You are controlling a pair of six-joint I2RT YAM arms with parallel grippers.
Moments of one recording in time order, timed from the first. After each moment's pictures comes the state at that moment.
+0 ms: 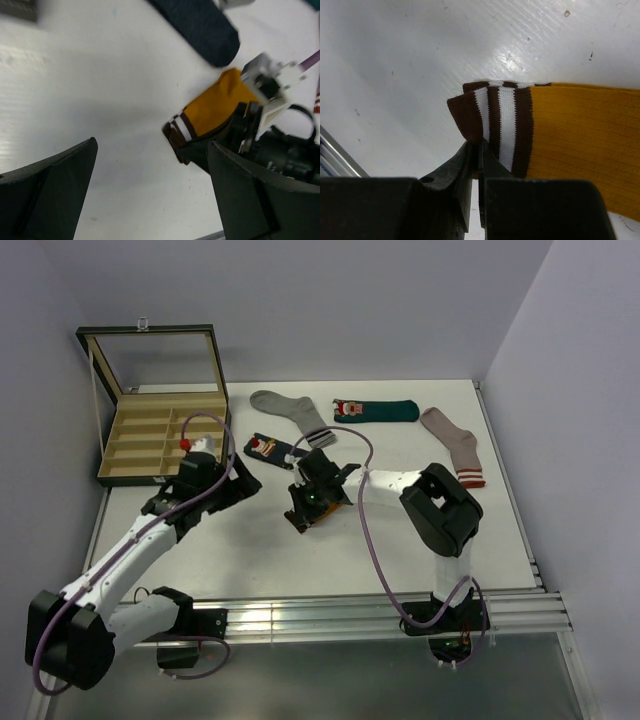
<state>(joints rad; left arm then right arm) -0.35 1.02 0.73 -0.35 0.00 -0.71 0.79 1.90 1.17 -0.28 -0.30 0.32</state>
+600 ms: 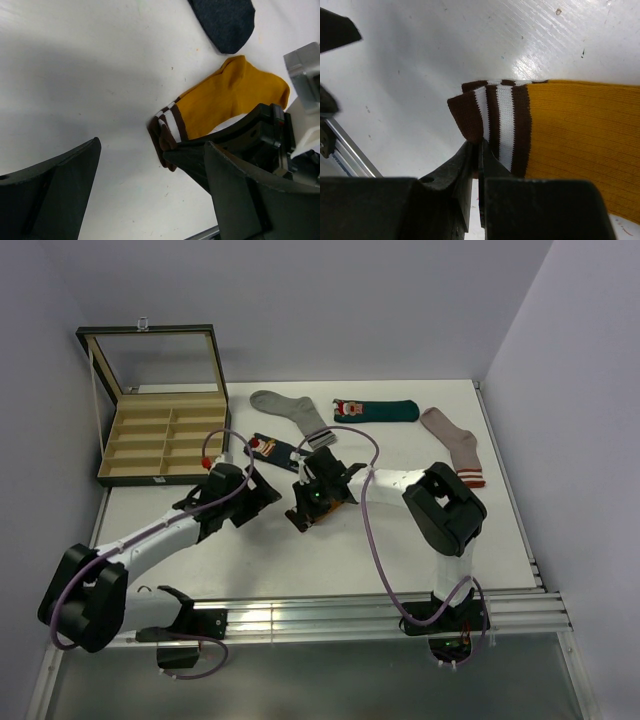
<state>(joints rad) -0.50 1.23 0.61 -0.12 -0.01 -1.01 0.75 1.89 1.12 -0.21 -0.40 0.34</state>
